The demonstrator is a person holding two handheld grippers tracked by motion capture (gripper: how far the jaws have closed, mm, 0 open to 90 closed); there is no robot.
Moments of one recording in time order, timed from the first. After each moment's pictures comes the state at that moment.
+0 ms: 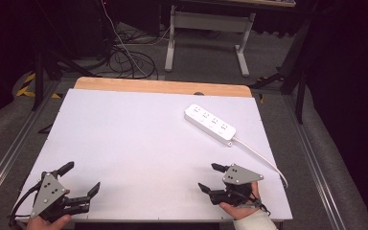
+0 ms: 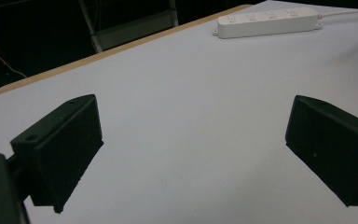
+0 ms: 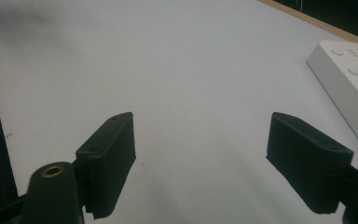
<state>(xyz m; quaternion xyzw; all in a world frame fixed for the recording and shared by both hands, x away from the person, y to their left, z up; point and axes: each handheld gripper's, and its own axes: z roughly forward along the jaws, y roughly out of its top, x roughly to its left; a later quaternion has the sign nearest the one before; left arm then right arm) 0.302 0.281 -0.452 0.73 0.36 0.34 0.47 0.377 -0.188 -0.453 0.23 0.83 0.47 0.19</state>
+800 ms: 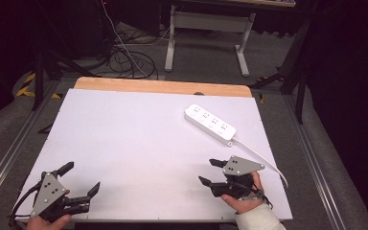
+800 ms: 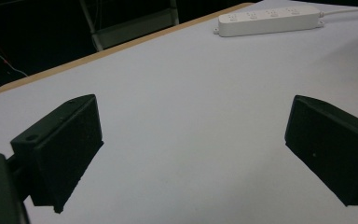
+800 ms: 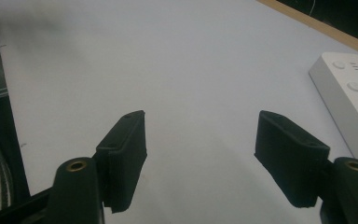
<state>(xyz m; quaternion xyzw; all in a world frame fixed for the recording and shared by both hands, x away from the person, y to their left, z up) 0.302 0.281 -0.452 0.73 0.37 0.34 0.47 0.389 -0.186 -0.427 0.22 0.84 0.46 0.17</state>
